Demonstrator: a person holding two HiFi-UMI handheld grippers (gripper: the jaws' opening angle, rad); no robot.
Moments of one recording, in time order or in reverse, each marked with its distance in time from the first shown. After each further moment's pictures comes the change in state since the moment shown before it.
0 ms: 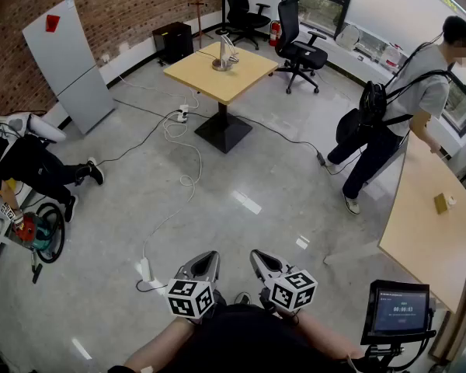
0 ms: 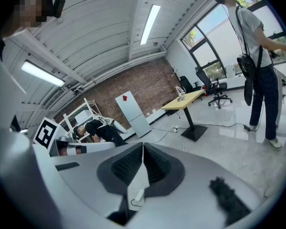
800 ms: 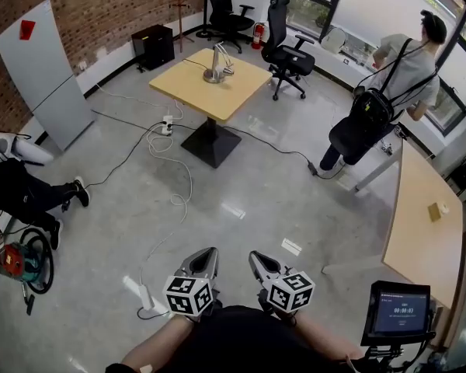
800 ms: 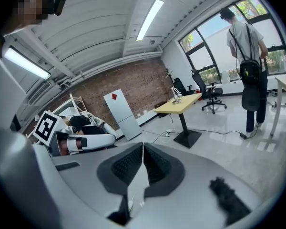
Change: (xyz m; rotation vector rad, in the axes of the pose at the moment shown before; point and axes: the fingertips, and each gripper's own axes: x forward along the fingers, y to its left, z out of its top) left arm 0.085 0.119 0.103 -0.011 -0.008 -0.120; right arm 0.146 -0.022 0.062 -0.030 0.007 -0.134
